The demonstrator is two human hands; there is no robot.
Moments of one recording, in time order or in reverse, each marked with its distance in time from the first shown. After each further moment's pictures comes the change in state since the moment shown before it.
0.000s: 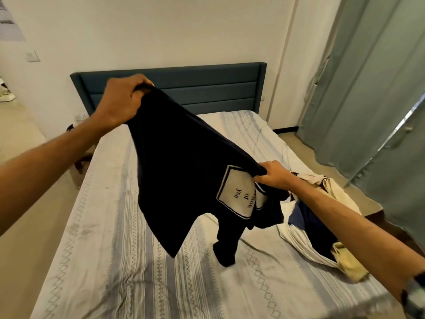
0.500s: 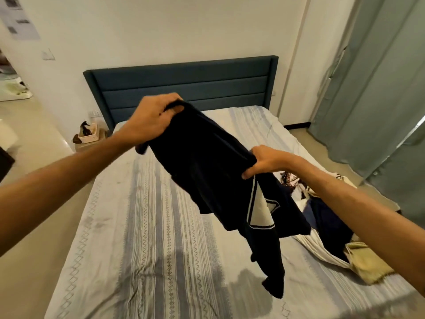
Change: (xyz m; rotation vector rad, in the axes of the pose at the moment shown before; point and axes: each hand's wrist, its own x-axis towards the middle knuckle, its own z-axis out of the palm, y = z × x) left_hand -0.026 0.032 0.023 -0.070 -0.168 0.123; right_hand 0.013 -0.081 -0.040 0.088 -0.249 -0.173
